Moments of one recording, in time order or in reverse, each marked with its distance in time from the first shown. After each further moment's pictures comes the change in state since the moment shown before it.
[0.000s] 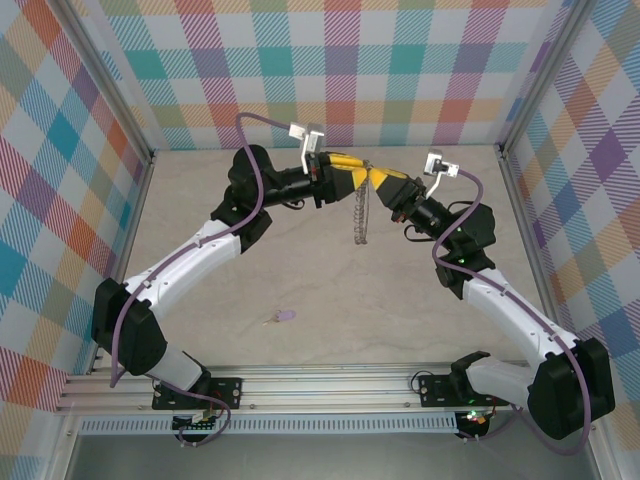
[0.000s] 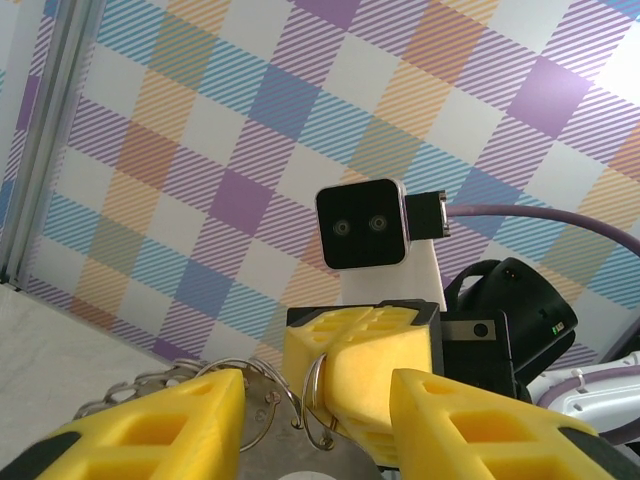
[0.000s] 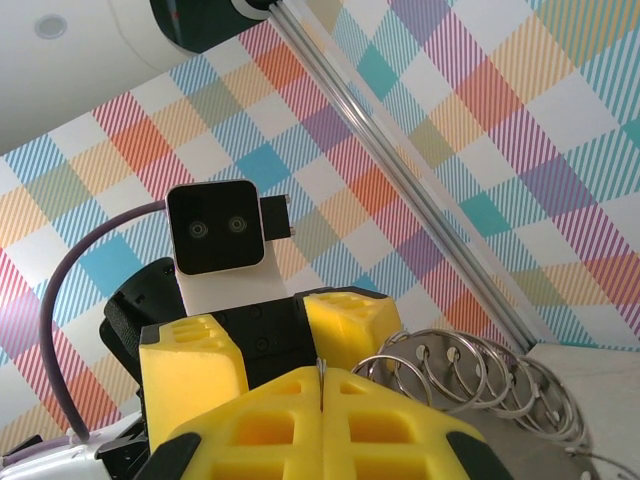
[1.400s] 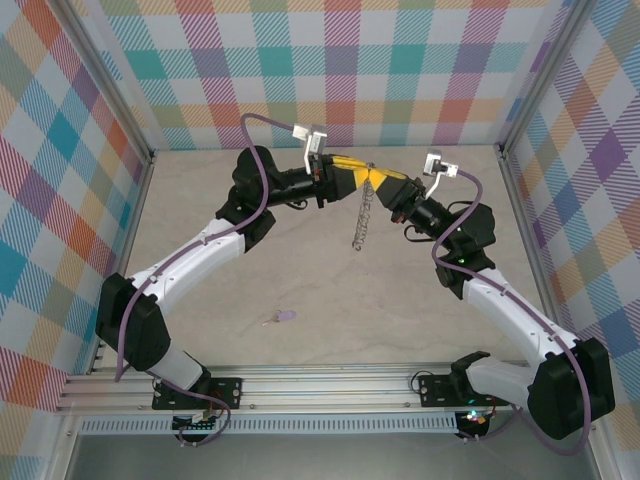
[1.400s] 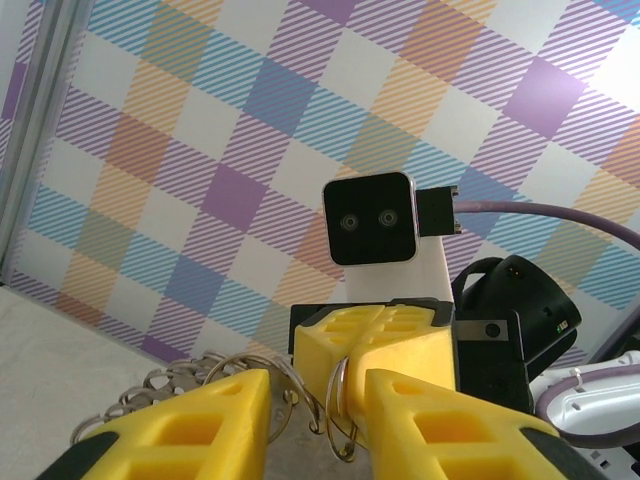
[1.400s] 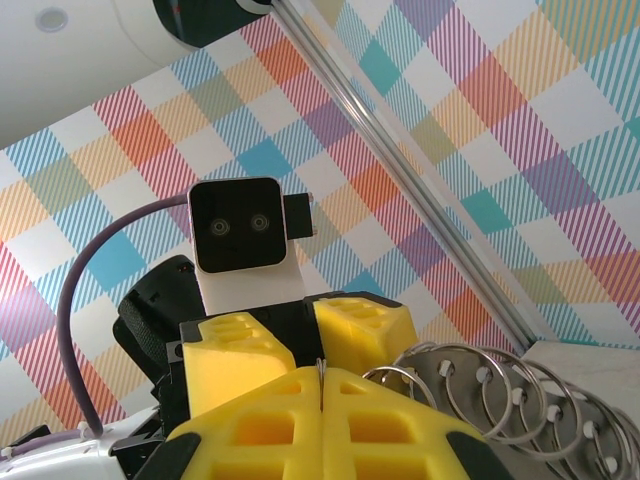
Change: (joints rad) left arm 0.000 0.030 -0.002 0.045 0.019 -0.033; right arm 0.000 0.000 0.000 -0.001 -0.011 -0.006
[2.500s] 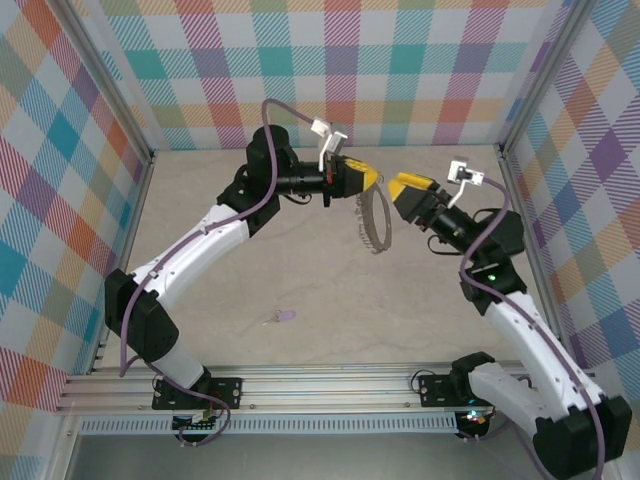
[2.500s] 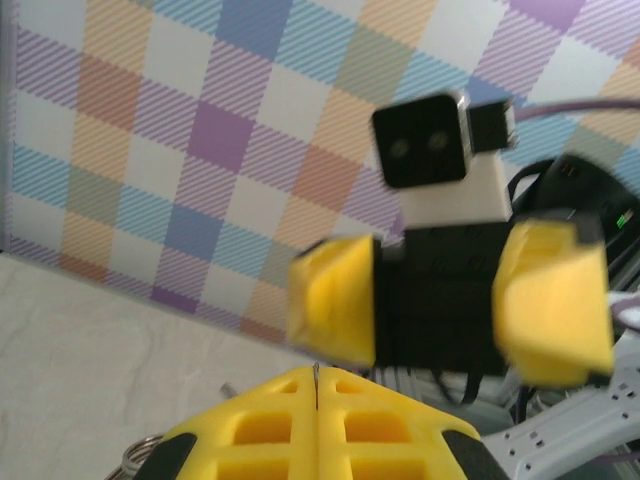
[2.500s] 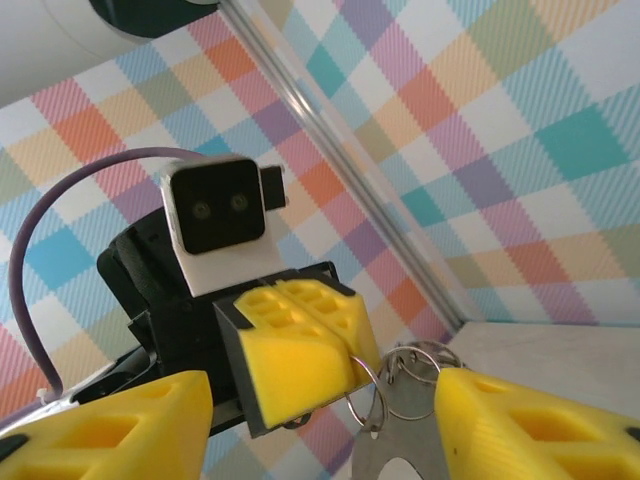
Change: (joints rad) left arm -0.020 0.064 0.210 -0.395 0.097 0.281; right arm -0.098 -0.253 0.023 -0.422 -0.001 -0.122
